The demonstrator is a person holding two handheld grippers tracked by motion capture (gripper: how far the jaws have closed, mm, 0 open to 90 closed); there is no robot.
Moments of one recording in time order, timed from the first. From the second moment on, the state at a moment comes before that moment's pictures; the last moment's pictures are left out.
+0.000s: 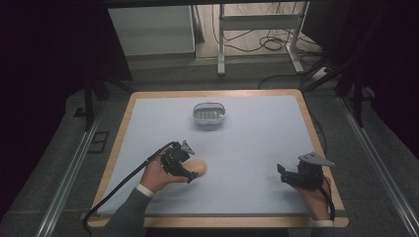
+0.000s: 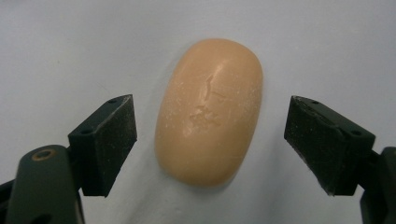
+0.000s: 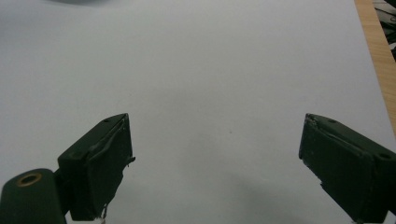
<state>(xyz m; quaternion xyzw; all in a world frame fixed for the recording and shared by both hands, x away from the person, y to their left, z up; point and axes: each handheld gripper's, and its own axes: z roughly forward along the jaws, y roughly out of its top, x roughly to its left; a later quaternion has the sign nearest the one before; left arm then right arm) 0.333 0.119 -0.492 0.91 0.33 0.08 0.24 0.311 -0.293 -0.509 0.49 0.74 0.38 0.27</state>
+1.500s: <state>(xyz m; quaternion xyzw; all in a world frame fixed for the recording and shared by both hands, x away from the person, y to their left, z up) 0.344 0.118 -0.504 0.92 0.31 0.08 0.23 0.311 -0.295 -0.508 0.50 0.74 0.37 0.28</state>
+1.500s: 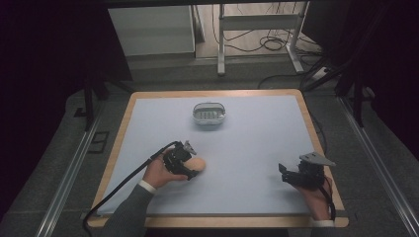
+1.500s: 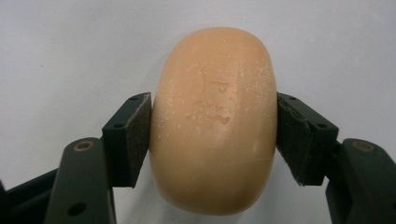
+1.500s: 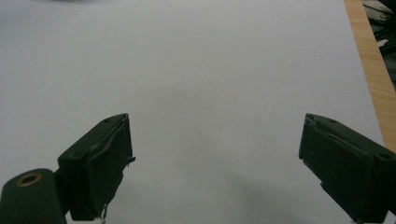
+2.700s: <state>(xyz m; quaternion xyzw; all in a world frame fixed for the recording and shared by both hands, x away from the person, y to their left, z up) 0.351 0.128 -0.475 0.91 0.31 0.09 0.26 0.312 -0.297 -0.508 0.50 0.73 0.36 0.28</state>
